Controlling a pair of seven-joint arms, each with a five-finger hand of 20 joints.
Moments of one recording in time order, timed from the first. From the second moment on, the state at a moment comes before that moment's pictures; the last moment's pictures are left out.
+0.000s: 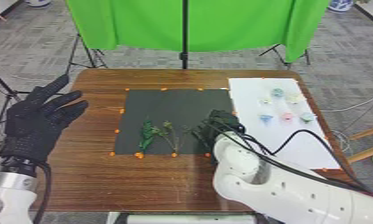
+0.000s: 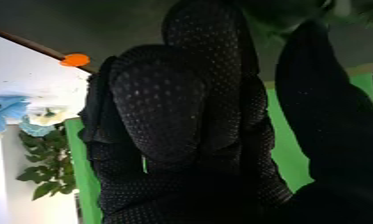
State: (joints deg) left arm 137.2 -50.1 -108.8 -139.3 30.2 17.6 10.9; right arm -53.0 -53.9 17.0 -106.4 -114.0 5.6 68.5
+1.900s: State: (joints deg) left arm 139.6 -50.1 -110.7 -140.2 30.2 18.8 11.4; right arm -66.2 -46.0 28.7 -120.9 -105.4 1.2 63.8
